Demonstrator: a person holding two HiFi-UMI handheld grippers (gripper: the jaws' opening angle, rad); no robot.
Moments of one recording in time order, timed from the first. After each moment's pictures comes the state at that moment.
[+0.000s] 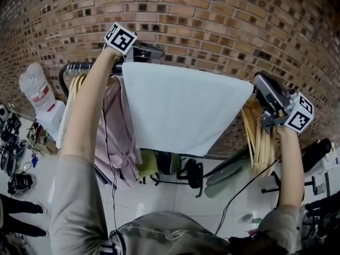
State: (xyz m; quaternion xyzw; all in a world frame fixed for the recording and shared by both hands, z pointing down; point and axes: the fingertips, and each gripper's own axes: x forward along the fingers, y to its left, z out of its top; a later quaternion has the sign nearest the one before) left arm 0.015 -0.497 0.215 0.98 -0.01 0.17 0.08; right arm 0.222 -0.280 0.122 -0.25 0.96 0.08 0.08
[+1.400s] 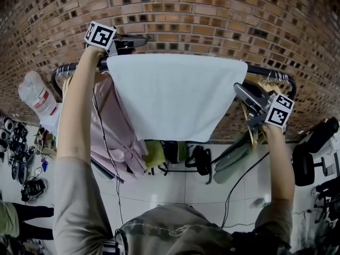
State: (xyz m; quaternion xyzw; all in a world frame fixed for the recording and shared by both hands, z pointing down) left arm 0.005 -0.515 0.213 0.98 -0.06 0.16 0.09; right arm 0.258 -0.314 0.258 -0.31 0.95 -0.02 0.05
